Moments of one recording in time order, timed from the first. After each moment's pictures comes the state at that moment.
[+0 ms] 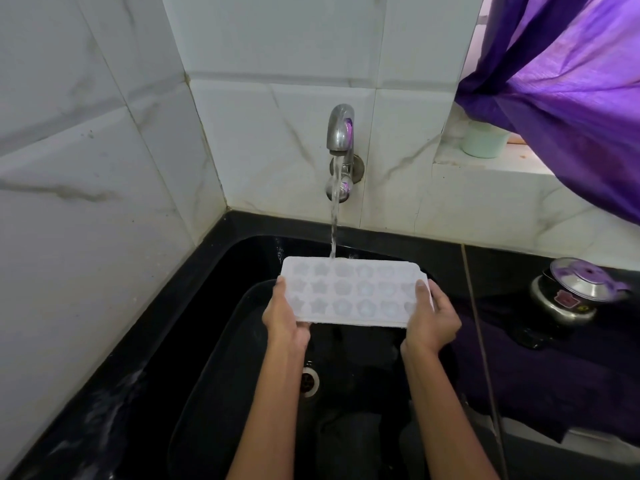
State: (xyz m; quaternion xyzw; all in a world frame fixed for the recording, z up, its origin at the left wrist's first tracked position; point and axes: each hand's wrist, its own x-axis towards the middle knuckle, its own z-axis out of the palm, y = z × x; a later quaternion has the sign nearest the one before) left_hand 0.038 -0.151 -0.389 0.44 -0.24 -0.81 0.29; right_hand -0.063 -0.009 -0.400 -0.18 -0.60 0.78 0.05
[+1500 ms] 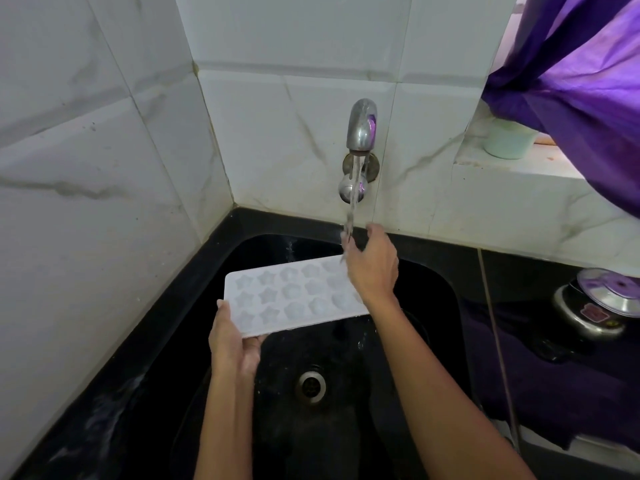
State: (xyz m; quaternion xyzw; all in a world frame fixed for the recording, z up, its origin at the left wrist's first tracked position) left_hand 0.101 -0.204 -0.398 0.43 -0.24 -0.79 0.36; right_hand -0.074 -0.109 -0.343 0.16 -0.88 0.45 0.01
